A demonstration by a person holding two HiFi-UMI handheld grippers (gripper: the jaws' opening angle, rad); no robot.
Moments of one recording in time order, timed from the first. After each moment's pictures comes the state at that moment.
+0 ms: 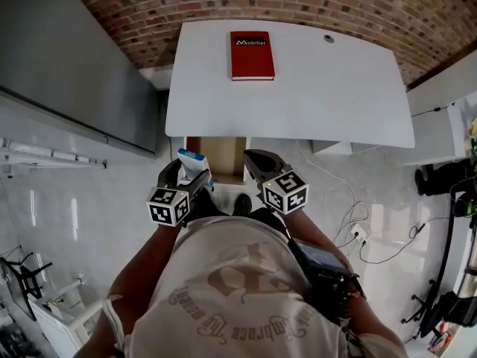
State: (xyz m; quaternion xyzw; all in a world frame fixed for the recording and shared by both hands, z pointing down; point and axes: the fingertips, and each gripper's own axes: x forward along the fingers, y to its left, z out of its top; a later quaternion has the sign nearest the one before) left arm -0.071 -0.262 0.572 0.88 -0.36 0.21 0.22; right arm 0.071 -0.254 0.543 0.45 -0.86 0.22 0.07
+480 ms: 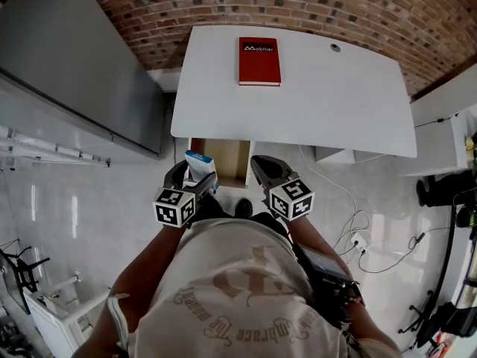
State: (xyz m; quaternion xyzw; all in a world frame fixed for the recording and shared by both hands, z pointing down) left arm -0.070 -0.256 0.568 0.88 -0.37 0.21 0.21; right arm 0.074 -0.244 0.539 0.46 -0.86 0.21 0.06
